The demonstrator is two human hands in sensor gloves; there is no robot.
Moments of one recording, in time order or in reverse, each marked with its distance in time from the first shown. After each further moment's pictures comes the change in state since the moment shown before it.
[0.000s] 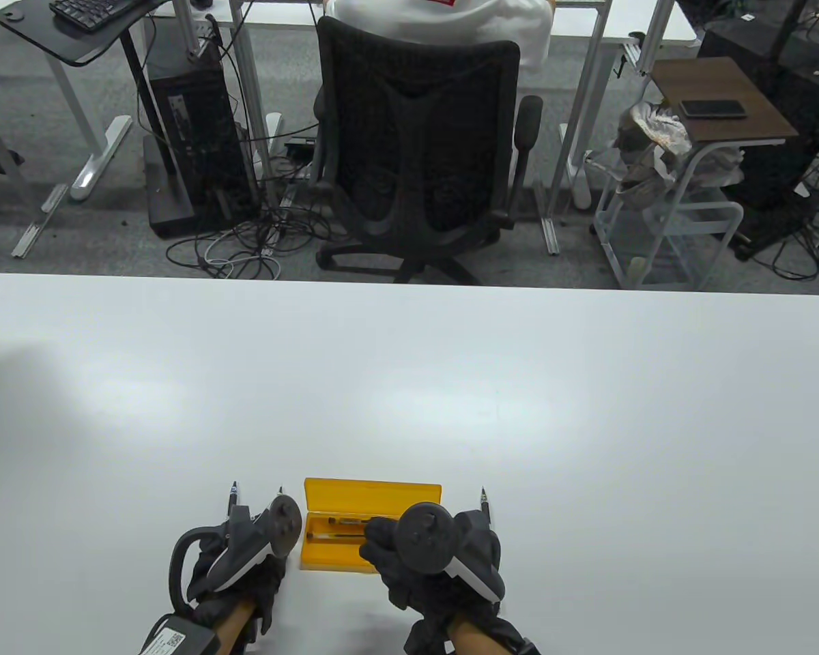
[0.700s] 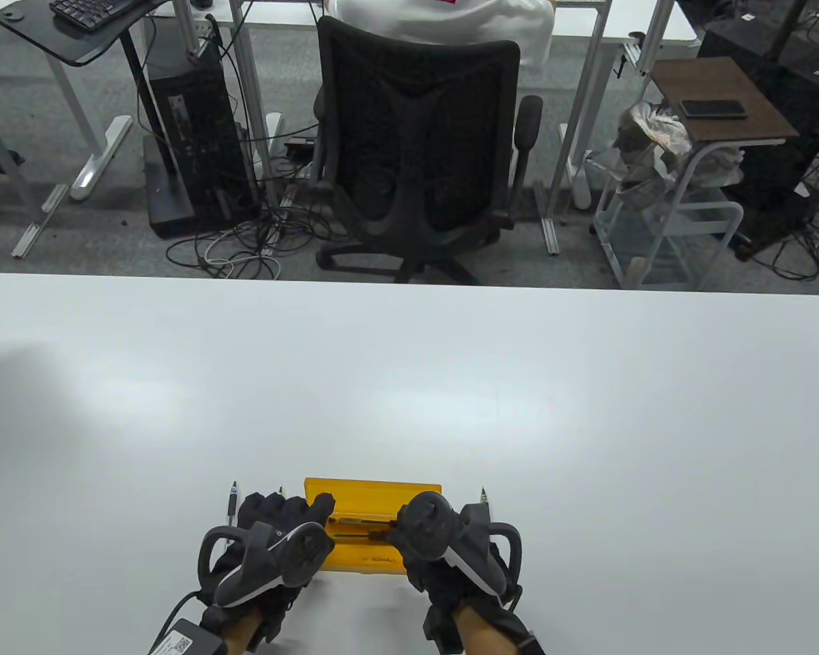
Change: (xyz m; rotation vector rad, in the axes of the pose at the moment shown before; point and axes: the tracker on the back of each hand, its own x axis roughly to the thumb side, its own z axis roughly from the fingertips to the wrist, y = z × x) left_hand 0.038 0.008 0.018 0.180 -0.351 -0.033; right_hand -0.018 -0.005 -0.009 -0.067 0.194 0.262
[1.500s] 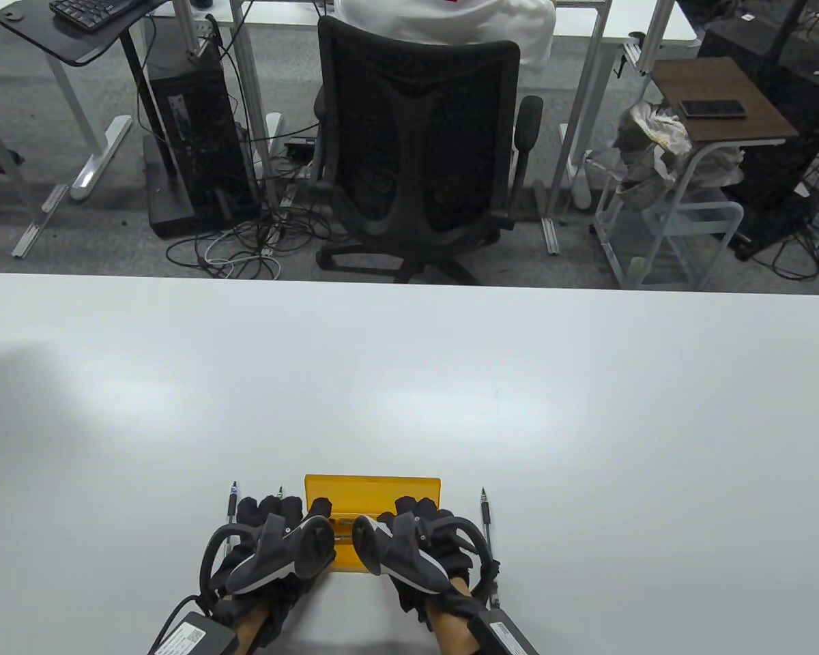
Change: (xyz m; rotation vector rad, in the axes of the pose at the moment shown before) left_hand -0.004 -0.024 -0.009 -0.159 0.037 0.002; right_hand 0.034 0.056 -0.015 -0.062 -0.137 0.414
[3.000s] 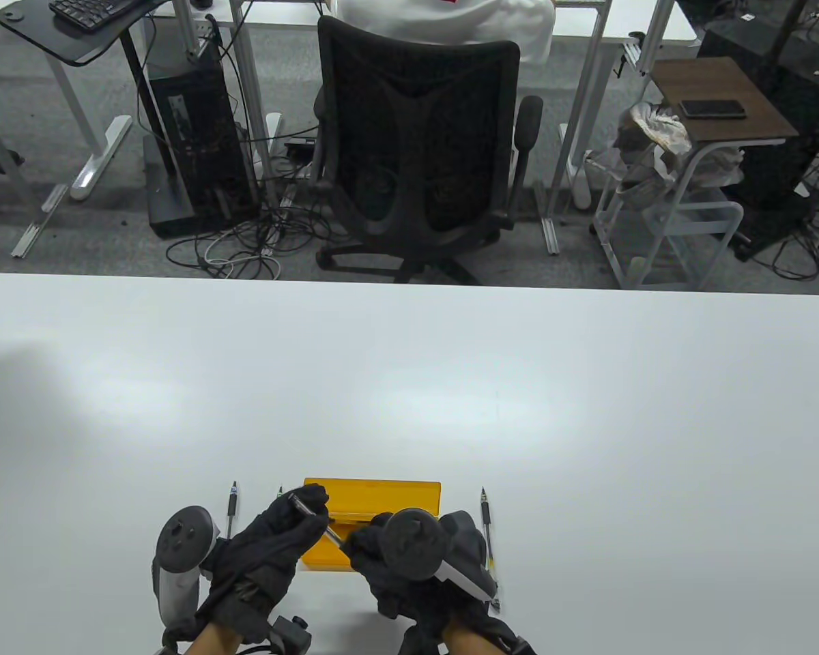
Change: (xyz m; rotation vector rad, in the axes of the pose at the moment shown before) left_hand -0.042 0.025 0.045 0.168 -0.084 1.505; right_hand -0.019 -0.051 0.029 0.108 -0.185 -0.706
